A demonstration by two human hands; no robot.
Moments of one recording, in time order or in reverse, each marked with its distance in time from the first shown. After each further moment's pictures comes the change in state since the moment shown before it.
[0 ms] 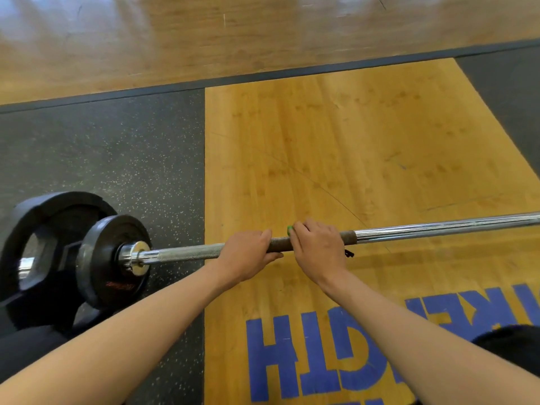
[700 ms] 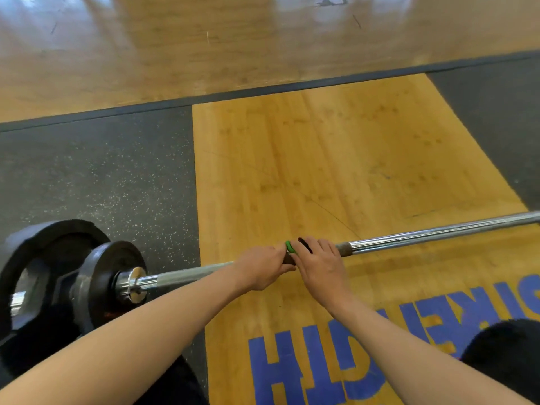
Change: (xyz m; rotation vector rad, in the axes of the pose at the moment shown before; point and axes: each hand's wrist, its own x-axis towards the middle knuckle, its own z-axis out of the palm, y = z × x) left_hand 0.028 0.007 -0.012 -0.239 -0.240 0.153; right_hand -0.014 0.007 -0.001 0.012 0.091 -0.032
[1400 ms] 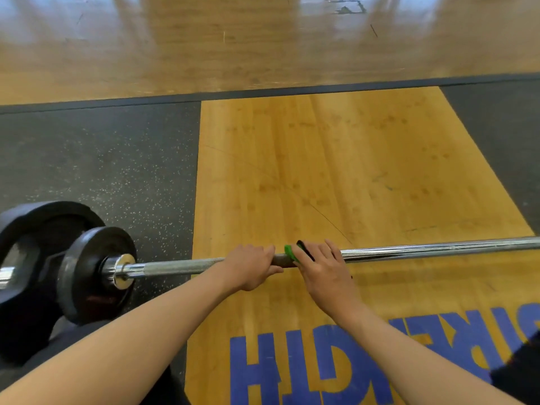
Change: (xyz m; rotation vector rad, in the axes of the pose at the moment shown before) left_hand -0.004 0.017 -0.004 0.246 -0.045 -0.105; right_hand -0.013 0.041 -0.014 -0.012 -0.089 -0.160
